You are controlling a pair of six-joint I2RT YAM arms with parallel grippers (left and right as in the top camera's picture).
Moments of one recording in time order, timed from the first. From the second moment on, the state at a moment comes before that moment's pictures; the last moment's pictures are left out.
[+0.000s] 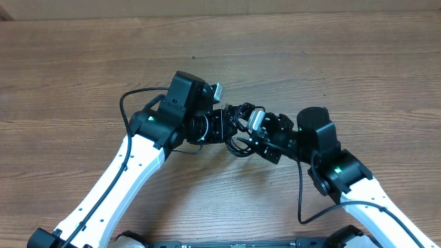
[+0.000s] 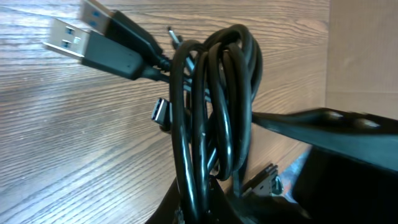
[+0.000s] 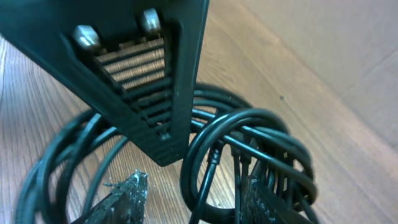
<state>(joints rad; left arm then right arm) -0.47 1.42 1.18 -0.74 0.55 -0.59 0.48 1.12 0.71 -0.11 -0.48 -0.52</state>
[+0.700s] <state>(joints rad) -0.47 1.42 1.18 -0.72 0.59 -0.79 0.48 1.16 0.71 -0.06 -0.47 -0.50</state>
